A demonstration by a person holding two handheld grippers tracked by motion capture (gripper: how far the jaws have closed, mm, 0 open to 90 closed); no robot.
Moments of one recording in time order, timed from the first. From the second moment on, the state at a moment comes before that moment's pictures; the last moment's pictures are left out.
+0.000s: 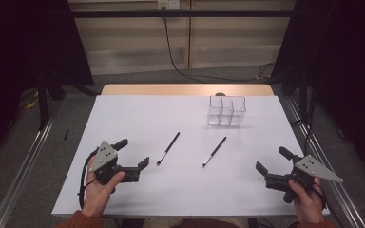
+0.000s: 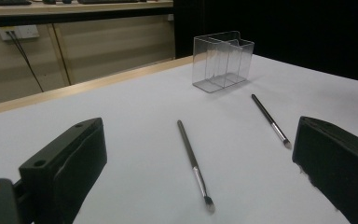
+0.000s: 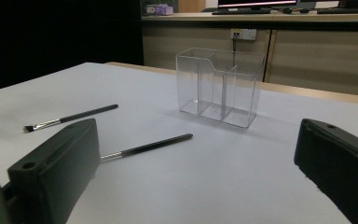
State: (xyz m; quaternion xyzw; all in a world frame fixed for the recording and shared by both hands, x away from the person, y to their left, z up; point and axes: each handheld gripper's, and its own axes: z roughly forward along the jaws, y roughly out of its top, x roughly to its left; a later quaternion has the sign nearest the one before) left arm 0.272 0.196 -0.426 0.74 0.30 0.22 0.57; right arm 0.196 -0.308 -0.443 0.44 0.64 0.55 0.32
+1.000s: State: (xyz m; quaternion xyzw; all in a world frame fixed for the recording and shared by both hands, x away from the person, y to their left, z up) left arm 0.318 0.143 -0.409 0.77 0.28 0.20 0.53; right arm 0.201 -0.301 -0.442 0.42 0.65 0.55 0.32
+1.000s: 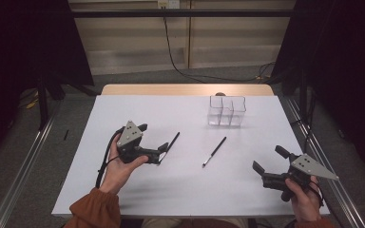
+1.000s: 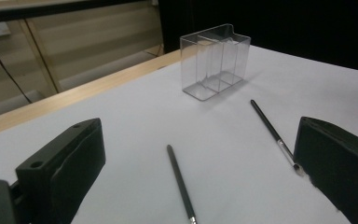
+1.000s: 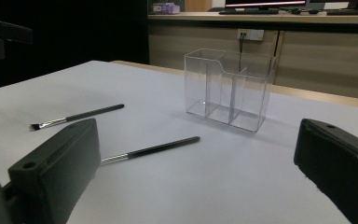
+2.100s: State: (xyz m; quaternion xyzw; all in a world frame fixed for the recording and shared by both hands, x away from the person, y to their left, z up) left arm 0.364 0.100 -0.405 0.86 0.29 0.14 0.38; right arm 0.201 -0.301 -0.442 0.42 0.65 0.55 0.31
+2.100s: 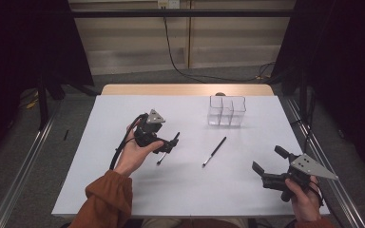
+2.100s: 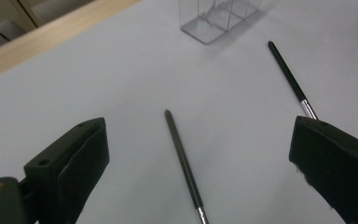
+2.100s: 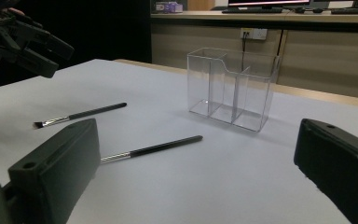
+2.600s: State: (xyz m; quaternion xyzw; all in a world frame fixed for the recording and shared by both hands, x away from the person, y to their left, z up) left arm 0.376 0.093 -0.412 0.90 0.31 0.11 0.29; right arm 0.201 -0.300 -0.442 0.42 0.66 0.55 0.31
